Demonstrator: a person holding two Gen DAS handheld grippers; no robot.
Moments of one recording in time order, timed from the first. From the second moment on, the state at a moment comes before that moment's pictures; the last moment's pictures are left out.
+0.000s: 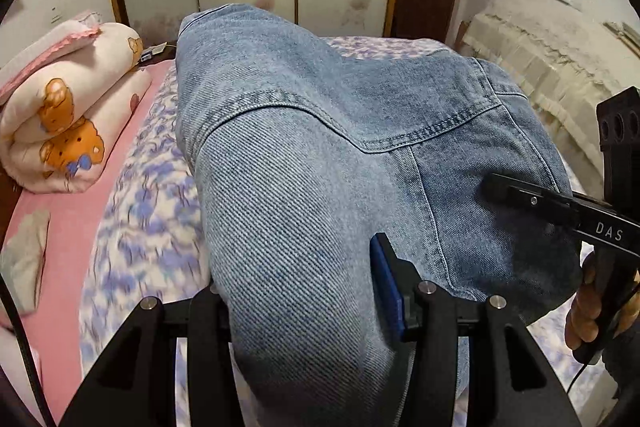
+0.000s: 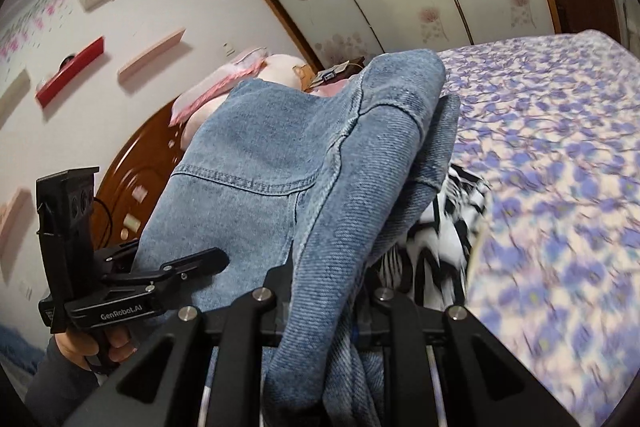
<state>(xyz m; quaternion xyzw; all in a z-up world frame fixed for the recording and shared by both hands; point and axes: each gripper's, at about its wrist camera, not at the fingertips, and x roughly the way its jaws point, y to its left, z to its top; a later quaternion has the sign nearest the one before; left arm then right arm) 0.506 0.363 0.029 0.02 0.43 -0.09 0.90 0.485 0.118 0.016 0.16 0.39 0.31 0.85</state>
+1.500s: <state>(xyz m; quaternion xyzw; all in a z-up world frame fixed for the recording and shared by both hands) 0.289 0.278 0.122 0.02 0.43 0.04 0.90 0.316 0.032 0.098 0.02 0.47 0.16 0.87</state>
